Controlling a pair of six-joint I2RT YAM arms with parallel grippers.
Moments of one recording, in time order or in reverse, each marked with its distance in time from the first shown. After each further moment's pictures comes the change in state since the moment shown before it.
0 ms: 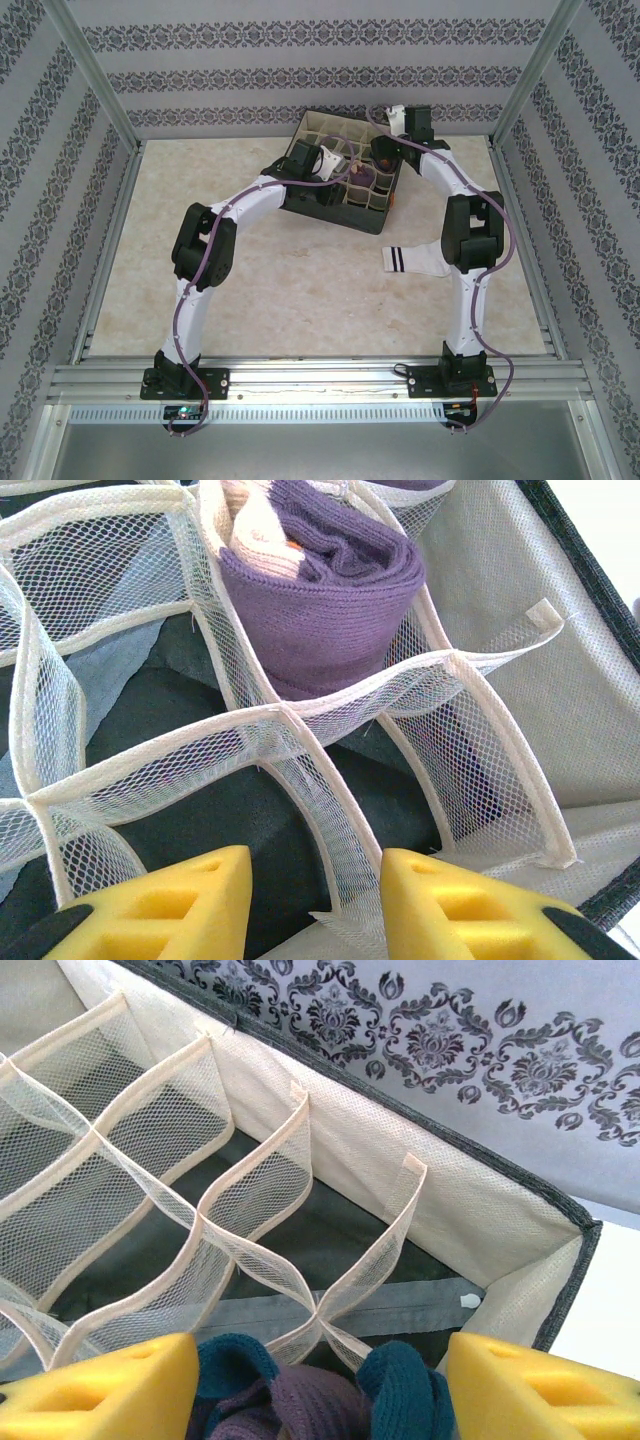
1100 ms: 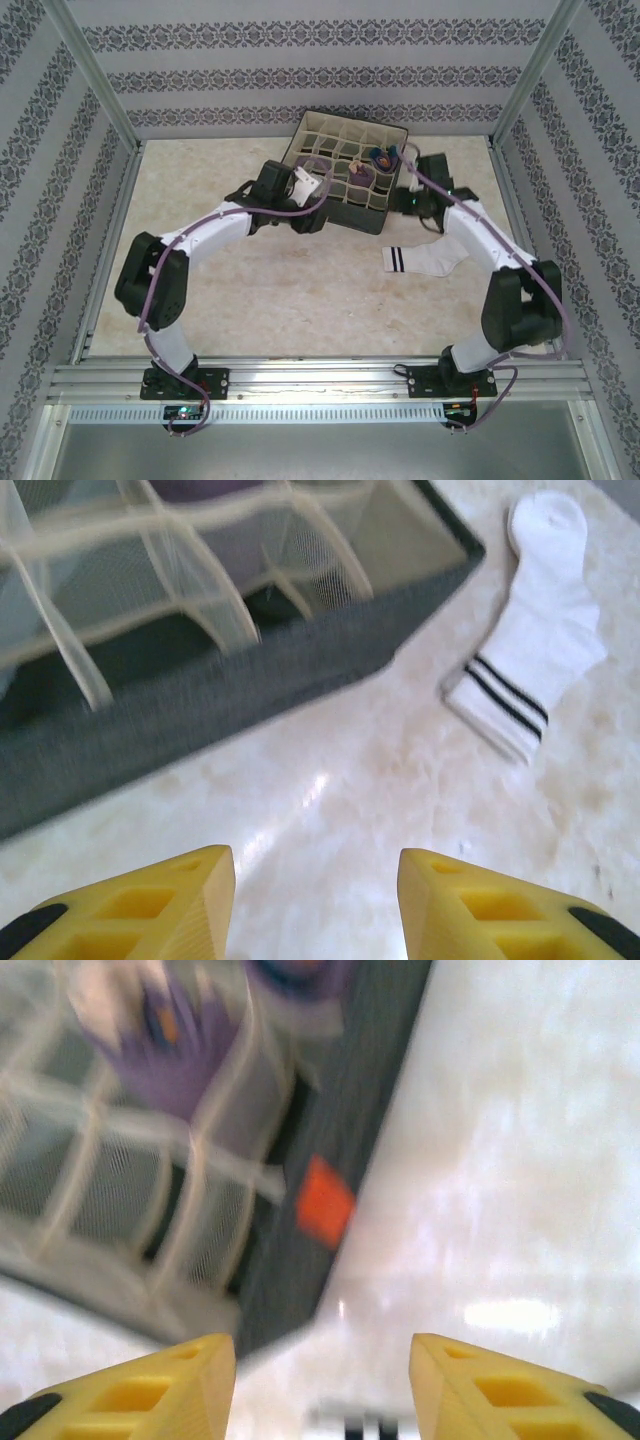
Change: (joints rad) left arm 0.002 -0.483 -0.575 0.080 0.067 0.077; right arm 0.074 -0.709 -0.772 -0.218 0.098 0.427
